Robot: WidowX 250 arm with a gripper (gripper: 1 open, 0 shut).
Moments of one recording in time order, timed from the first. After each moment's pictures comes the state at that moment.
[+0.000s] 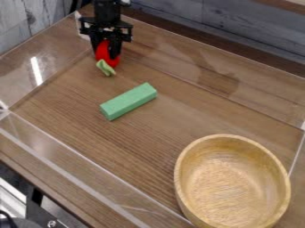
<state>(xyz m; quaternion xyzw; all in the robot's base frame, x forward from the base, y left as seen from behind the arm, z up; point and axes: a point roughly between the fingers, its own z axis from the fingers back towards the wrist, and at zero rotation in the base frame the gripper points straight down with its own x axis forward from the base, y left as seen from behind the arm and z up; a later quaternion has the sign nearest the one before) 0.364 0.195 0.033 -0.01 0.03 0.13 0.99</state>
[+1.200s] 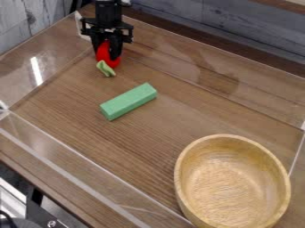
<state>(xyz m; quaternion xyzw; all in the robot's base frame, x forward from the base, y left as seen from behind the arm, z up) 0.368 0.179 0.027 -0.02 0.04 0.11 0.99</state>
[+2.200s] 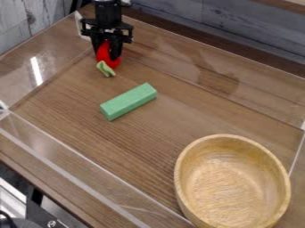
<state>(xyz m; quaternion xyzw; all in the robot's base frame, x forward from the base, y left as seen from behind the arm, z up) 0.363 0.166 0.028 -0.04 0.06 0.10 0.99</state>
